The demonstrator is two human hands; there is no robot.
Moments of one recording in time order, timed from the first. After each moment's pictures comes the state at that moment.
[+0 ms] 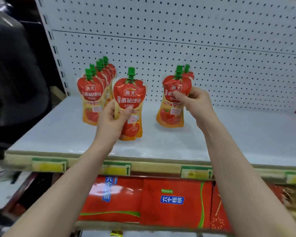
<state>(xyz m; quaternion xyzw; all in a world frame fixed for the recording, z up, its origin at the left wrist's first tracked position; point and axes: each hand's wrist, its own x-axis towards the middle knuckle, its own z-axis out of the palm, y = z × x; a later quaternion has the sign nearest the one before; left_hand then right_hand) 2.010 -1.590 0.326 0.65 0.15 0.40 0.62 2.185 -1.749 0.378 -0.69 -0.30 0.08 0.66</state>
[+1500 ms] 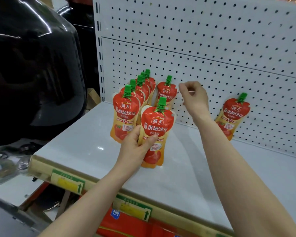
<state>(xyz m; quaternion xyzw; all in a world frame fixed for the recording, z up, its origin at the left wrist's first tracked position) 2.032 -1.546 0.303 0.63 0.22 0.40 0.63 2.242 -1.563 0.390 -0.74 -0.37 0.03 0.56</state>
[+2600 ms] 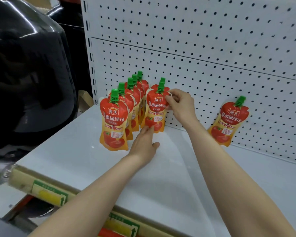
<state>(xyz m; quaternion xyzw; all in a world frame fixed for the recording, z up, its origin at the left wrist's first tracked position) 2.123 -1.509 0.277 0.86 0.35 0.17 0.32 2.269 -1.535 0.367 -0.71 -0.45 0.06 0.54</state>
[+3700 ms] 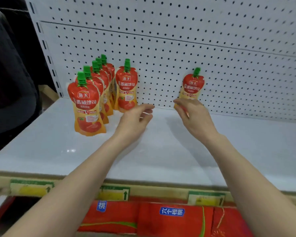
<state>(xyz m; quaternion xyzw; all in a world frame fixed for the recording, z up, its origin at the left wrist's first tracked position) 2.106 -1.555 0.316 0.85 0.15 0.28 0.42 2.254 -1.714 0.332 -0.84 -0.45 -0.17 0.26</state>
